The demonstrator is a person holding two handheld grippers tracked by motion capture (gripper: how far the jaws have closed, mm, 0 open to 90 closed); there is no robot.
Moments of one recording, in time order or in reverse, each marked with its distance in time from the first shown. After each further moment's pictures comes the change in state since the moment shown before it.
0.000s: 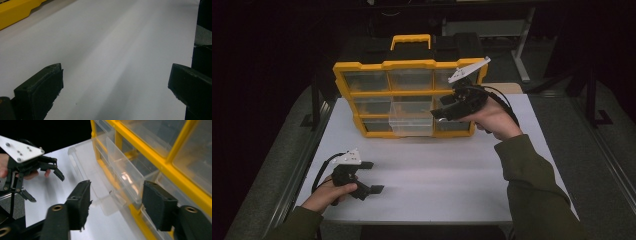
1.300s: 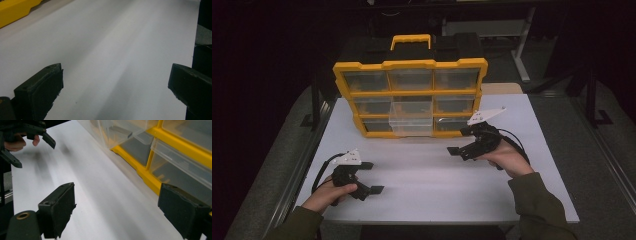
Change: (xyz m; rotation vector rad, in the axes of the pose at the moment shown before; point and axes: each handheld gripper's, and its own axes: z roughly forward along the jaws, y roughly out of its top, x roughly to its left) left arm 0.000 -0.001 0.001 0.005 0.002 -0.002; right arm 0.006 -0.117 0.019 -0.020 -0.021 0.081
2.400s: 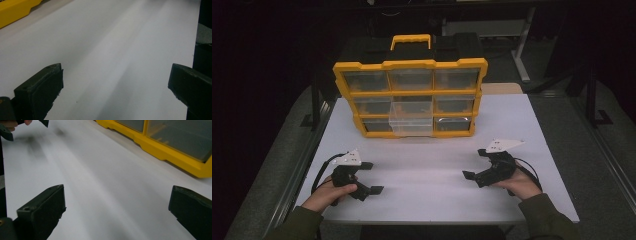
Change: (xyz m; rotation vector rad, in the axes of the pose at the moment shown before) left arm 0.000 -0.001 0.000 0.002 0.003 0.006; right arm 0.006 -0.084 -0.010 -0.049 -0.042 0.059
